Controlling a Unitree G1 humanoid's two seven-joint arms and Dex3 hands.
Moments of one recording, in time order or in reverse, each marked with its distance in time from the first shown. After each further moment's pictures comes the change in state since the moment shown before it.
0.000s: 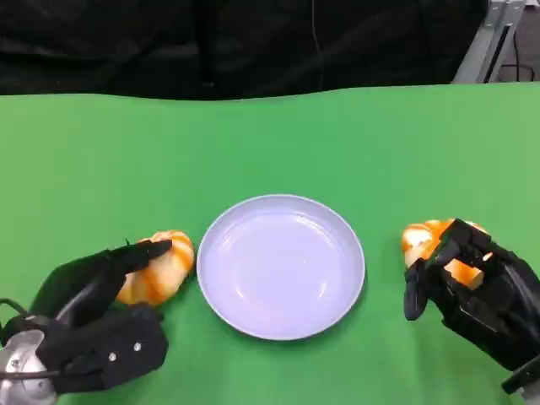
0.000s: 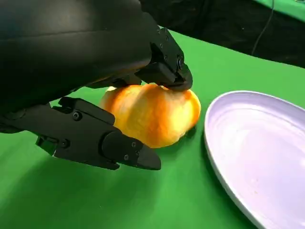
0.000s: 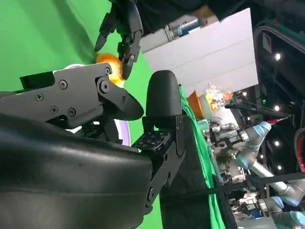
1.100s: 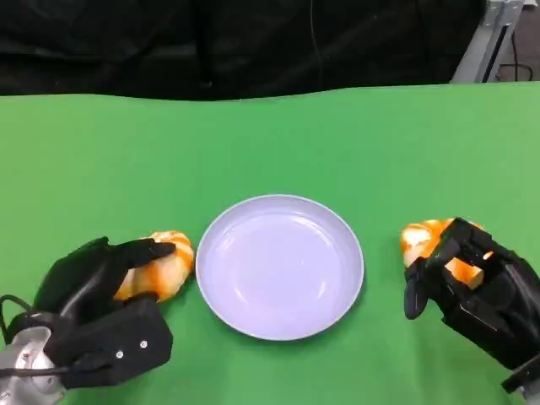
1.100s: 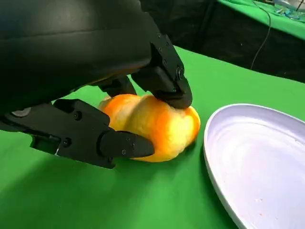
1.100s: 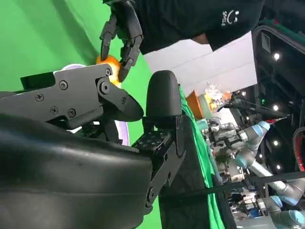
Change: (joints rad) left arm -0.058 0.000 -0.056 0.119 0.002 -0.052 0.133; right arm 0.000 0.000 0.000 -0.010 0.002 0.007 -0.003
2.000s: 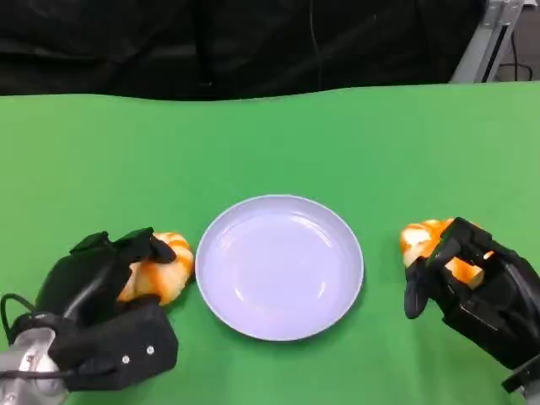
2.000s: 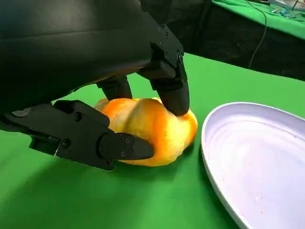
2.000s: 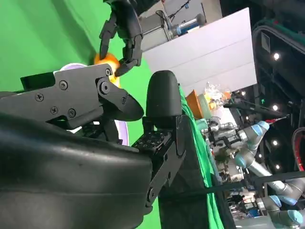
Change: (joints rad) left arm 0.033 0.007 -0.015 -0.072 0.036 0.032 0.021; right arm 0.000 0.000 0.000 0.001 0.000 -0.005 0.001
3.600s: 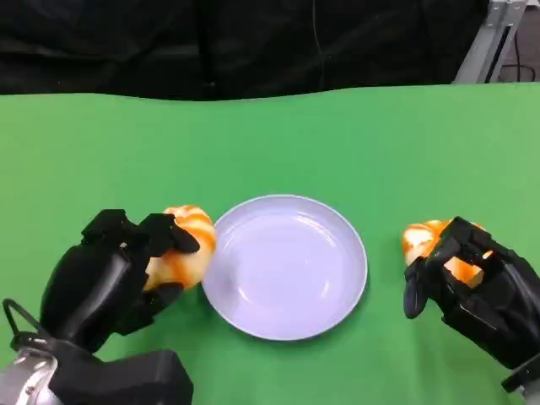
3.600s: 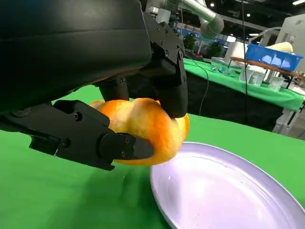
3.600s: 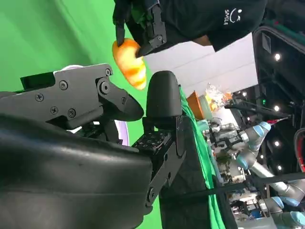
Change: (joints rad) left arm 0.180 0.012 0.047 -0.404 0.083 -0.016 0.062; right arm 0.000 0.000 0.000 -0.005 -0.001 0.013 -0.008
